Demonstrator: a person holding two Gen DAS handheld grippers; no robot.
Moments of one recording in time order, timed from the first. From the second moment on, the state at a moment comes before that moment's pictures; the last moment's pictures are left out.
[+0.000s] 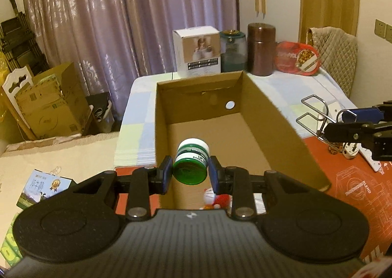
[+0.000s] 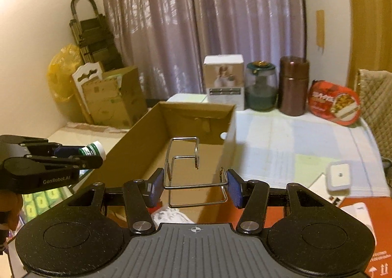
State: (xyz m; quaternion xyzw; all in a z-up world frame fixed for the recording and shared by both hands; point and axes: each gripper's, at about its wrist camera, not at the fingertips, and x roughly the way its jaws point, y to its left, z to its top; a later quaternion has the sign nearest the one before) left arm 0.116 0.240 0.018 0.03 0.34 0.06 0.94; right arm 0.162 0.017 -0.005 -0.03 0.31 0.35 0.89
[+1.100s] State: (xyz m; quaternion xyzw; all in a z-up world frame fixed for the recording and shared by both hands) left arm 0.116 0.252 -0.001 0.03 0.34 0.07 0.94; right arm 0.170 0.040 -0.039 -0.04 0.34 0.35 0.87
